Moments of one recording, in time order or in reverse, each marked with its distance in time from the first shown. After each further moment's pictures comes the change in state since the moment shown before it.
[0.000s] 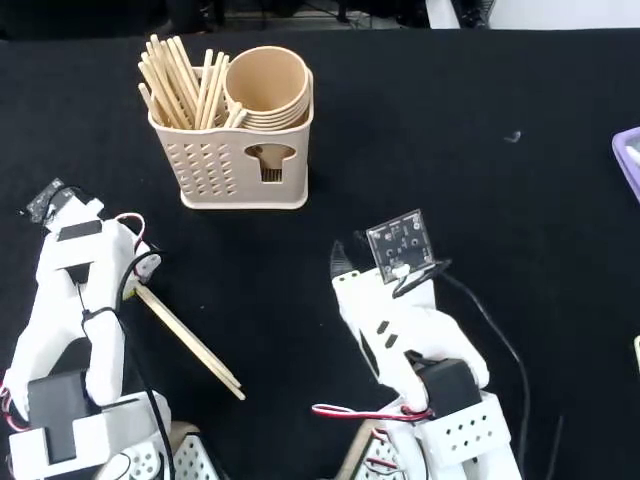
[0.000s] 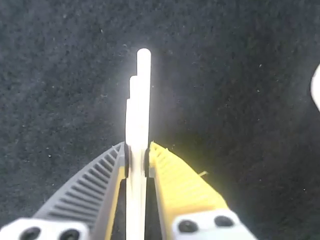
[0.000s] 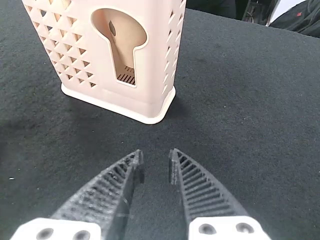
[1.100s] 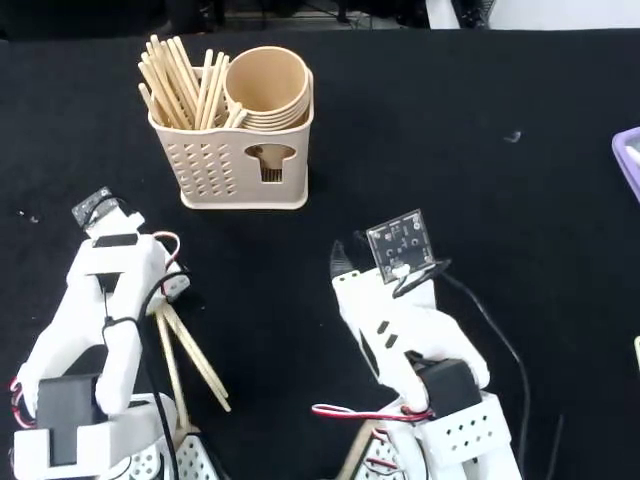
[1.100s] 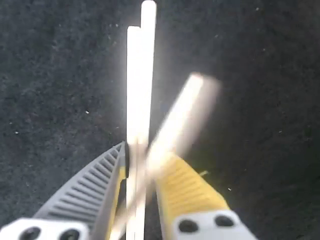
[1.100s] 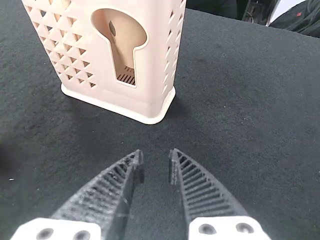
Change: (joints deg) left arm 8.6 -0.4 6.4 -0.7 -1.8; right arm 0.0 0.0 0.0 0.0 0.0
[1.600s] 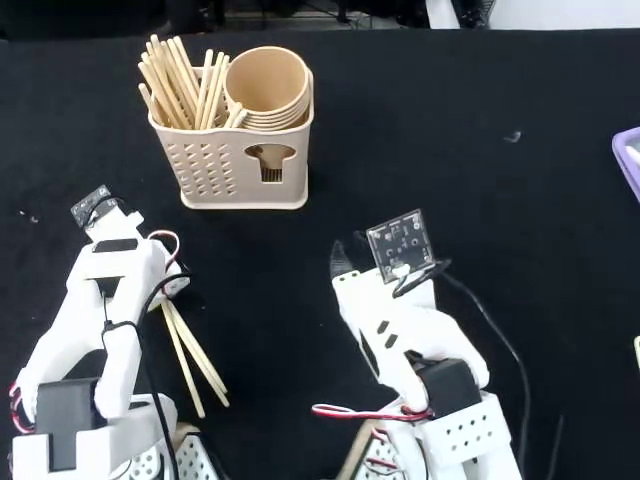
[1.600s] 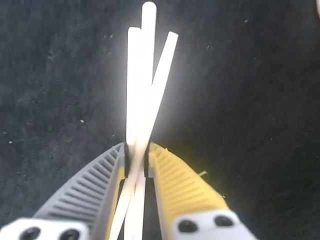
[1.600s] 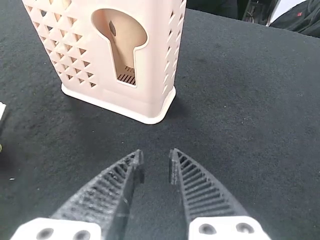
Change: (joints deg) left arm -0.4 -0.3 1.8 -5.7 -0.2; right arm 0.0 0.0 0.0 0.0 0.0
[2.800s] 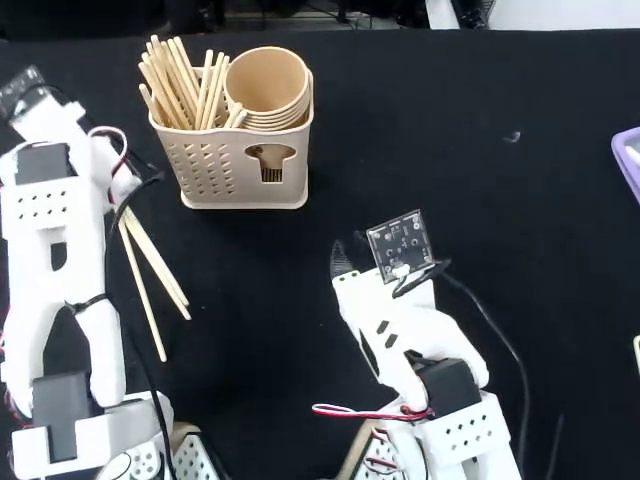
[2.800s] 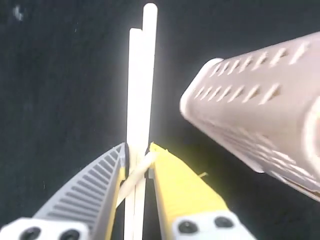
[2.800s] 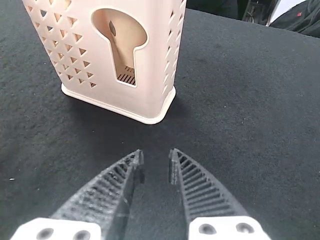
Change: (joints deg) left arm -5.1 0.4 -47.8 31.0 -6.7; right arm 0.0 0.0 0.0 0.0 0.0
